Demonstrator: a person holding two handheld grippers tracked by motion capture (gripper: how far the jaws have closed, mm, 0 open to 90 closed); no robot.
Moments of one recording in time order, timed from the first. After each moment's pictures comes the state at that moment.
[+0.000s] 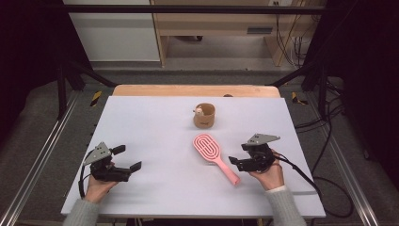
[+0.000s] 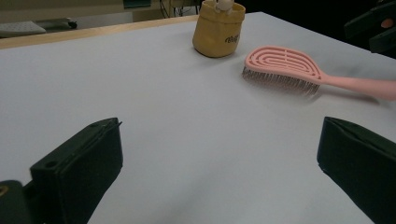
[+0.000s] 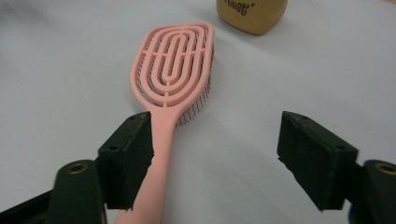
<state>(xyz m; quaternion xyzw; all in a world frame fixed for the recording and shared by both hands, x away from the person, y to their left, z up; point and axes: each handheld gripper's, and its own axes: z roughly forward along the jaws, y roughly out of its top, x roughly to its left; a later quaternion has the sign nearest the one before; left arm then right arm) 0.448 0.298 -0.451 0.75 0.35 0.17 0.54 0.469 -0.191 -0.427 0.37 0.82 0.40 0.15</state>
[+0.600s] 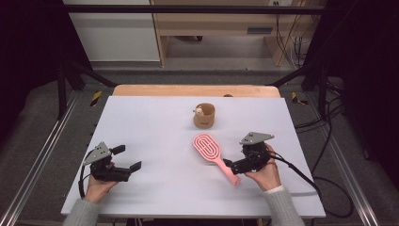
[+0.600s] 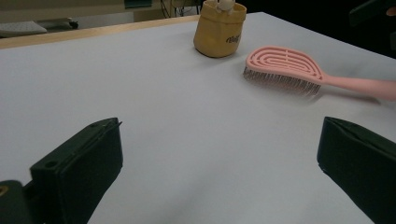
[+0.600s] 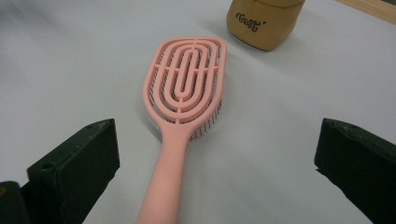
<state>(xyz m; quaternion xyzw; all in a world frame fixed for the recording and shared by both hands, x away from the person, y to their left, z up) 0.448 0.299 -0.451 0.75 0.35 0.17 0.54 0.469 -0.175 -0.417 0.35 0.83 0.40 0.17</state>
